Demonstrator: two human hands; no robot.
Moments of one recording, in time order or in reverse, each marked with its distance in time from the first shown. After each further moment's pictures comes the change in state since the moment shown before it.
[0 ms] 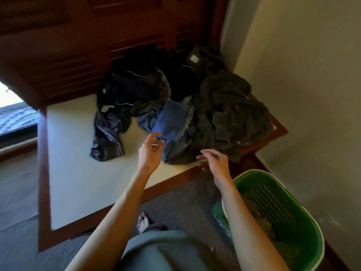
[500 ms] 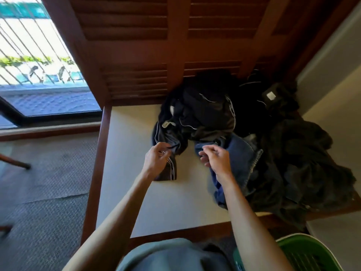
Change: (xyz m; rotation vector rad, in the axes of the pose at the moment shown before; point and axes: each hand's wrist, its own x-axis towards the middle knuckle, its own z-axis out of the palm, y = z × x) left_hand 0.122 -0.101 -0.166 -0.016 0.075 -0.150; right_hand 0.070 -0.080 0.254 -0.203 -0.218 -0.158
